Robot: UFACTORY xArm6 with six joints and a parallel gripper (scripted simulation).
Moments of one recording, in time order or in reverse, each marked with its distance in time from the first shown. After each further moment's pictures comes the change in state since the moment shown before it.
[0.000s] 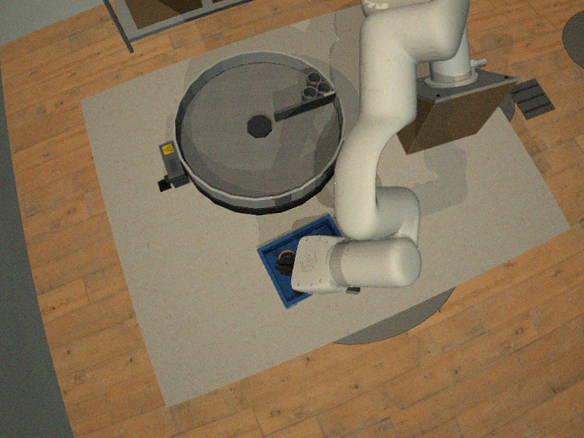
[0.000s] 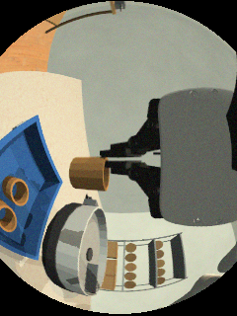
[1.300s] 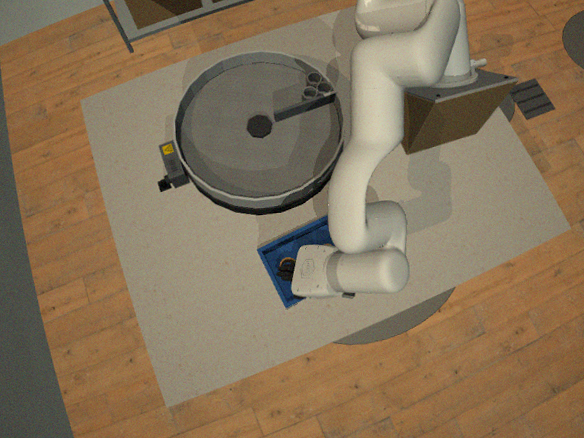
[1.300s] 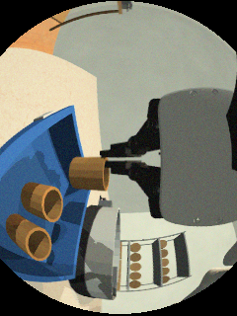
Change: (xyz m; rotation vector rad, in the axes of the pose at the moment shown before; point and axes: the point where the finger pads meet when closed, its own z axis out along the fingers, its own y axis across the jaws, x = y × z) arm 0.044 0.000 0.053 0.000 0.000 0.000
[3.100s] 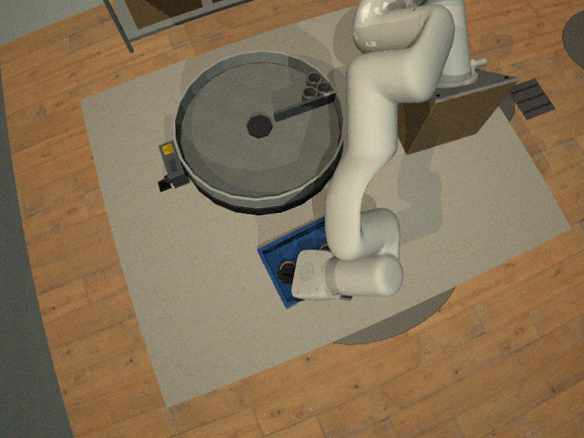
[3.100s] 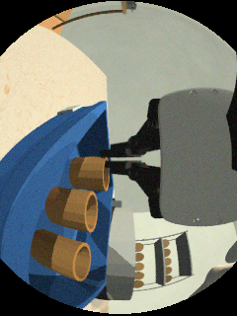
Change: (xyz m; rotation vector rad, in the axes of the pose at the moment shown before) arm 0.027 0.000 0.033 0.000 0.000 0.000
